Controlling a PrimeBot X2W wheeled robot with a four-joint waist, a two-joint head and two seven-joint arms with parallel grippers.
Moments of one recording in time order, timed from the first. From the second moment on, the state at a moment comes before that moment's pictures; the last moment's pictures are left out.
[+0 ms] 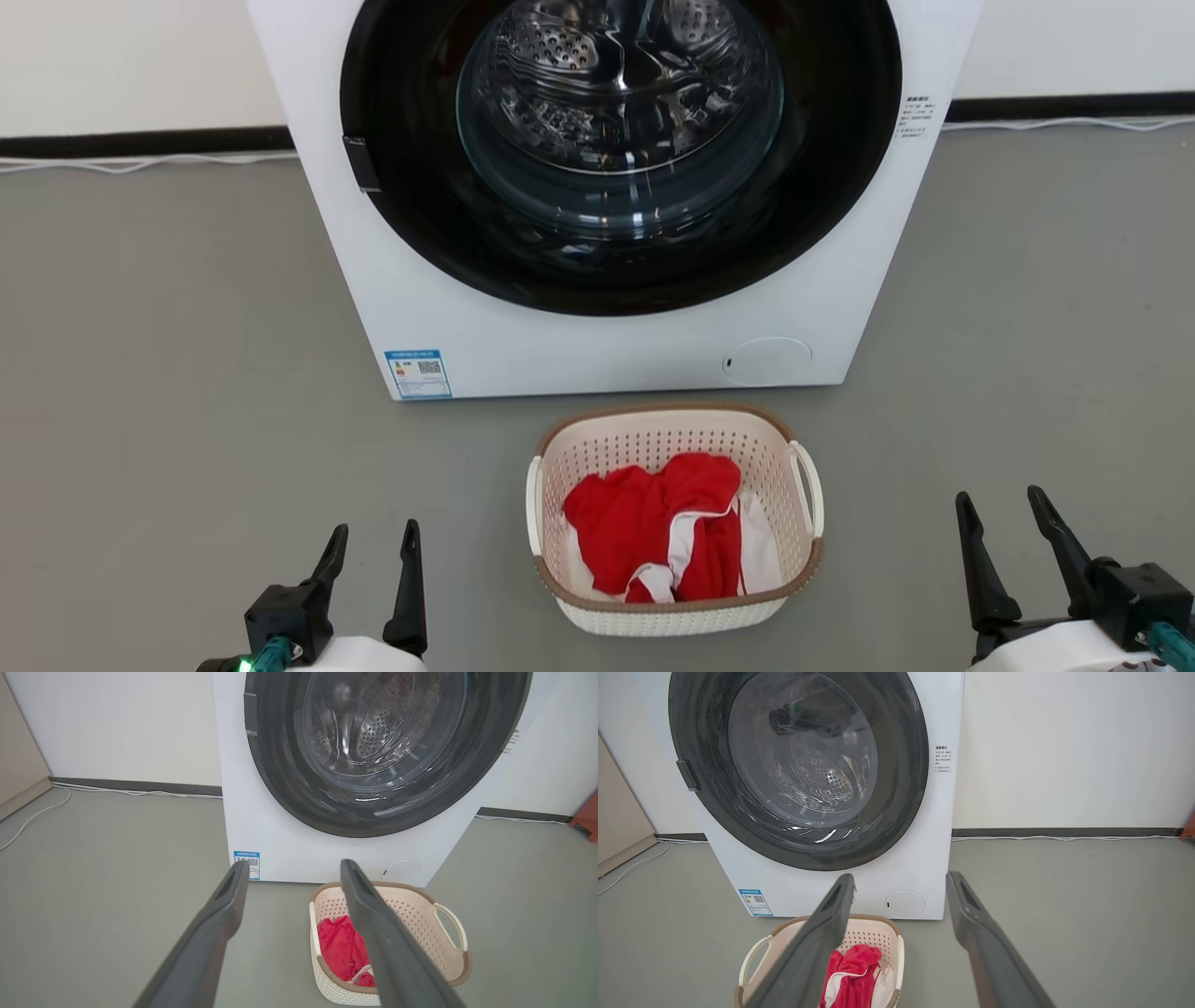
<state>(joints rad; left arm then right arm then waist) 0.01 0.04 -0.08 0.30 -0.19 0.03 -0.25 0.02 -0.14 -0.09 0.28 0.11 0.12 -0.25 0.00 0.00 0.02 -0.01</state>
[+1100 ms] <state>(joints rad) -0.63 0.03 -0.38 0.75 -0.50 0.10 -0.26 -0.53 -0.25 0.00 0.65 0.21 0.12 -0.25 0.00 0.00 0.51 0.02</state>
